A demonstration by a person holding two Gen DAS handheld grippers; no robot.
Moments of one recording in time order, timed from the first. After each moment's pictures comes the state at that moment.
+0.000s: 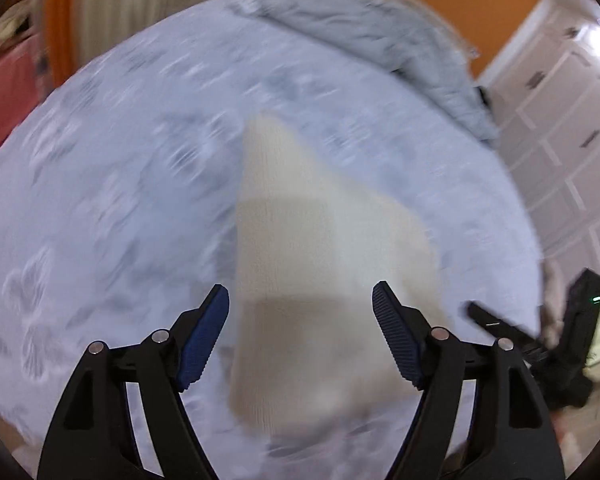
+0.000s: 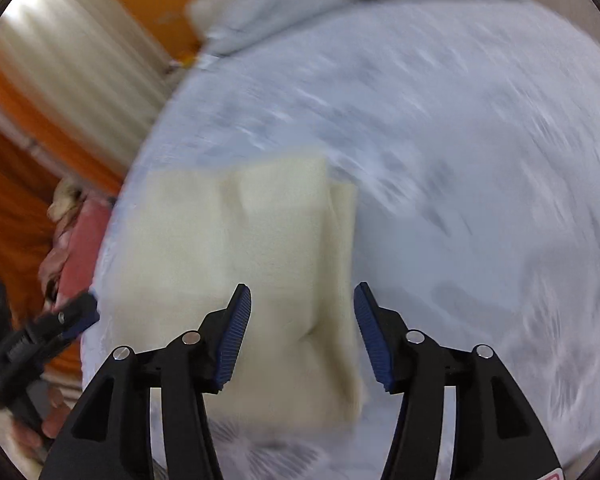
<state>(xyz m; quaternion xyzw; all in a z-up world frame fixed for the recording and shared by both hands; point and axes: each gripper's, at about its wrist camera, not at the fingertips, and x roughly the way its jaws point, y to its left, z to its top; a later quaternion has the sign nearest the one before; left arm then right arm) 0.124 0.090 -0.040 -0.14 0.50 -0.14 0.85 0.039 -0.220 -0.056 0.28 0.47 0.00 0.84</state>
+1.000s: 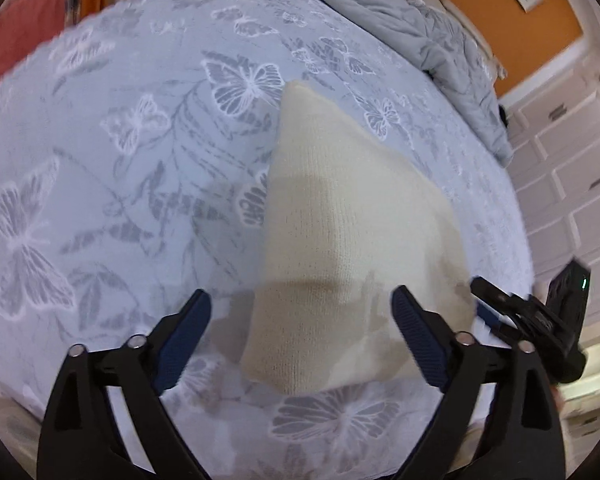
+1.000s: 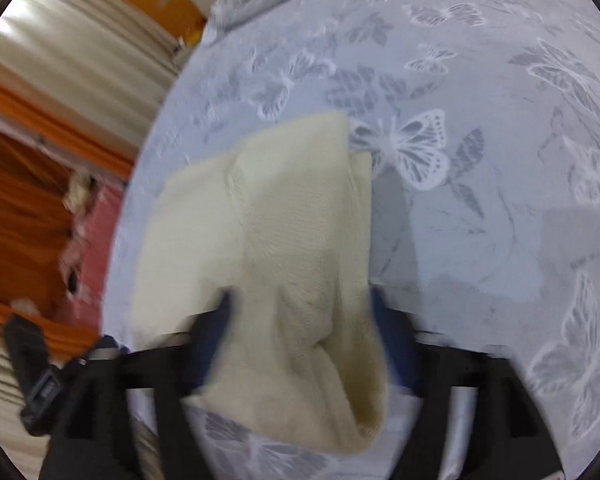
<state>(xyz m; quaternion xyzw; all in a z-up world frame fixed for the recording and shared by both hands) 0.110 0.121 -0.077 -0.23 0.53 -0.12 0.81 0.071 -0.219 -0.082 0.28 0.50 0.05 0.82</state>
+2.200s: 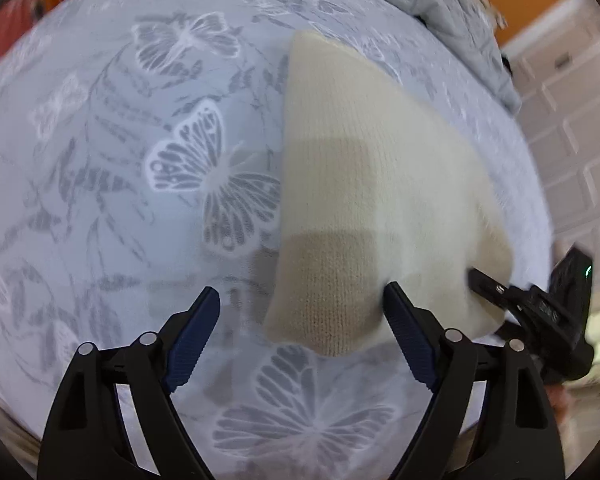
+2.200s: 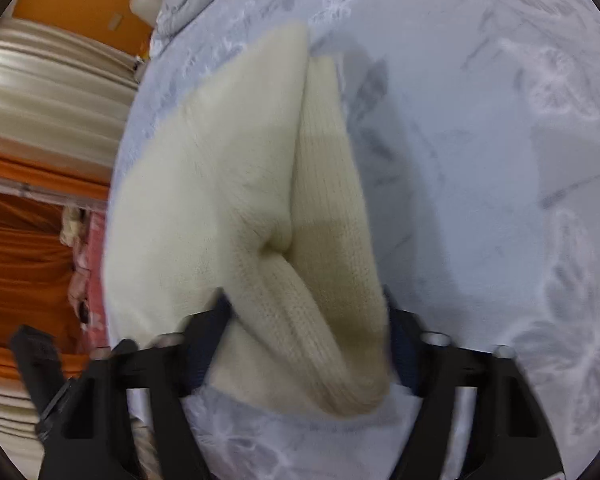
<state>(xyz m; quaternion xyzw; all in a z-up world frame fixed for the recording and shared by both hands) 0.119 0.028 -0.096 -0.12 0.58 -0.14 0.80 0.077 -0.256 -0.114 0.33 0.53 0.02 0.78</state>
